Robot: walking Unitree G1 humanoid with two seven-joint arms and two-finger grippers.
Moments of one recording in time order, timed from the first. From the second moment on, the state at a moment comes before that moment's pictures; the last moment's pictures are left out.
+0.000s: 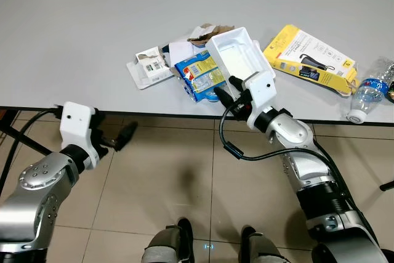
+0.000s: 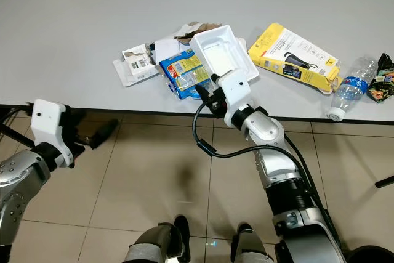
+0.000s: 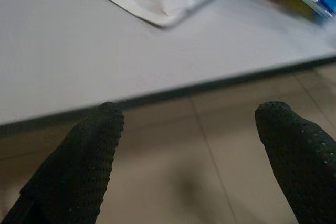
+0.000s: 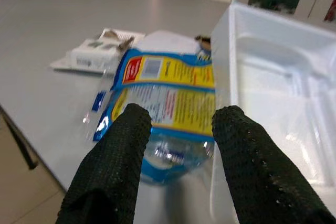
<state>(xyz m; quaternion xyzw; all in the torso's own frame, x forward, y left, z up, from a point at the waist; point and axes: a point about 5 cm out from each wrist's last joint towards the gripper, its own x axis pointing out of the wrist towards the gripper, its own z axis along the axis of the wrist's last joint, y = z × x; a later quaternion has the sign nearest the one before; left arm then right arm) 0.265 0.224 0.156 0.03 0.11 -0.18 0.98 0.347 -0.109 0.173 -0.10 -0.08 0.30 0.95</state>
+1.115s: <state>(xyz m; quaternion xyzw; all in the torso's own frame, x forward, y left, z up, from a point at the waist) 0.257 0.208 0.173 0.04 0.13 -0.27 0.95 0.358 -0.119 0.176 -0.15 -0.07 0.27 0.95</state>
